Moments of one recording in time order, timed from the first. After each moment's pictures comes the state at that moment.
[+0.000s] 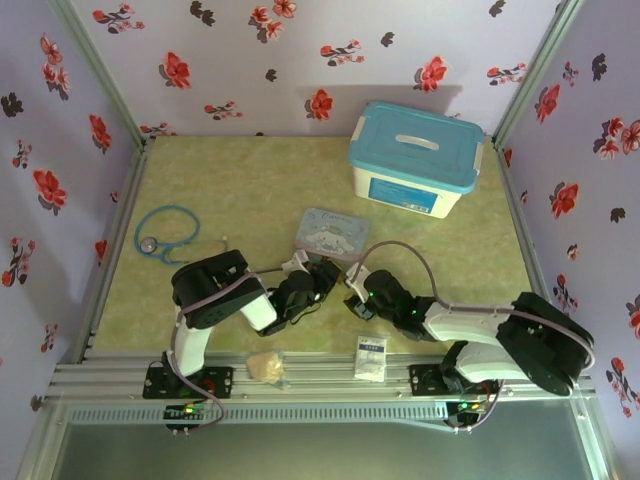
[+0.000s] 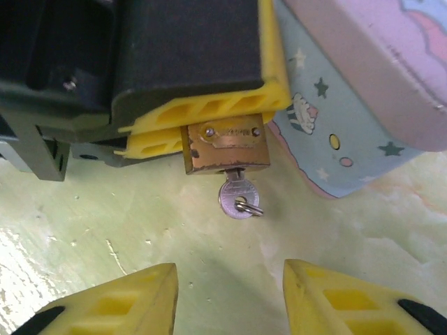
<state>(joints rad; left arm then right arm) -1.04 2.00 0.54 1.16 -0.23 -1.56 0.92 1.28 0.31 0.23 0.13 -0.02</state>
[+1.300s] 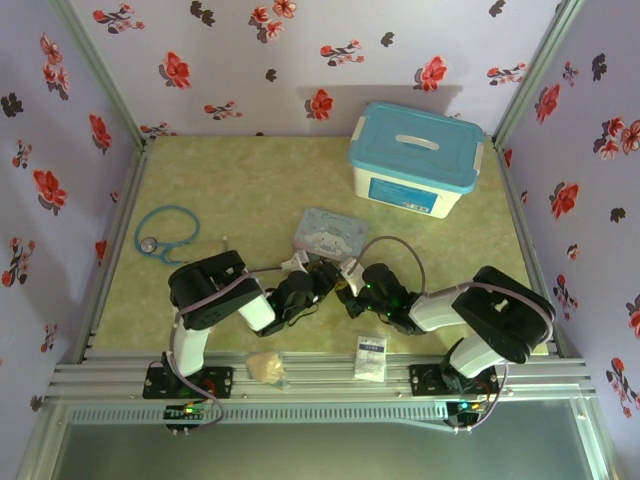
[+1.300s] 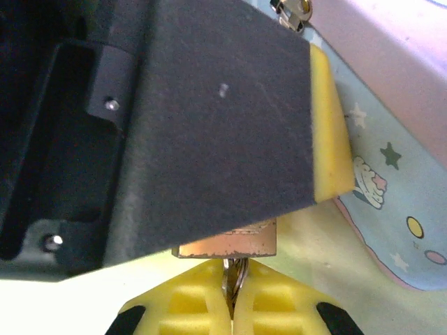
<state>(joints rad) -1.04 1.98 0.53 1.11 -0.22 -1.47 0.84 1.52 0.31 0.59 -0.12 0.07</state>
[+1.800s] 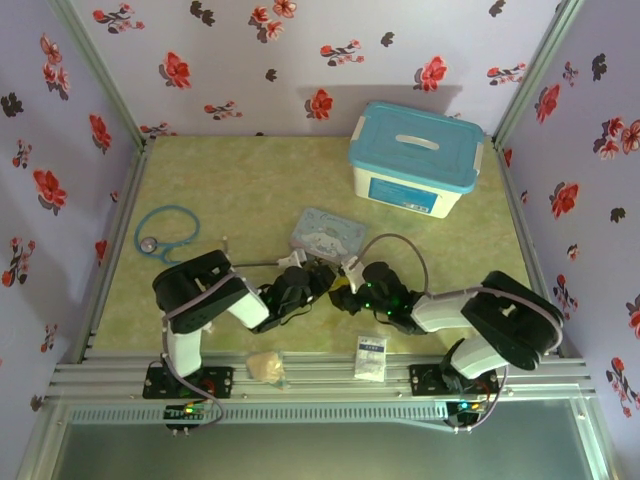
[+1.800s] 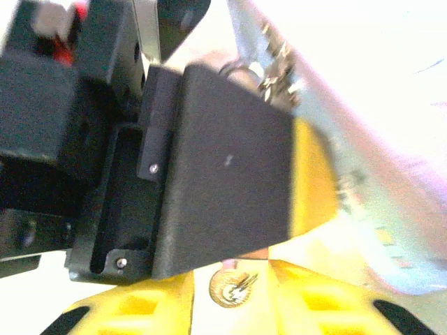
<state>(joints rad) -0.99 1.88 0.50 0.95 -0.14 -1.37 0.83 1.44 0.32 0.56 -0.17 0.22</state>
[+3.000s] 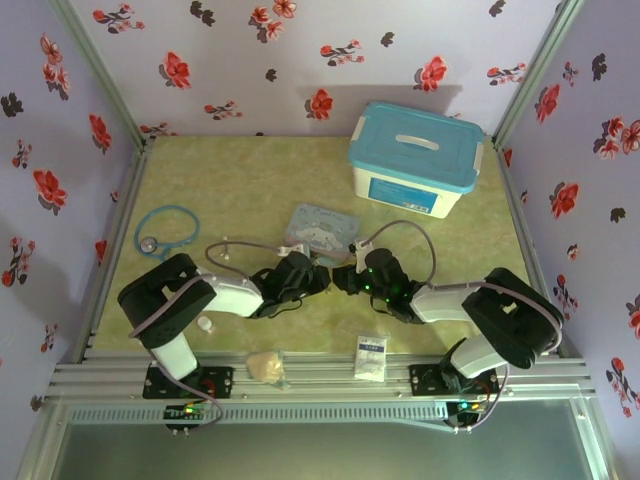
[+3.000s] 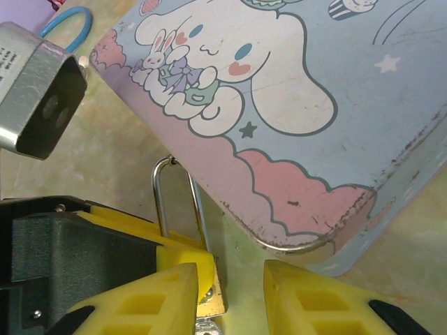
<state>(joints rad) -0.94 1.70 0.61 0.39 -0.07 -1.04 0.77 1.47 0.39 0.55 -0.10 0.46</state>
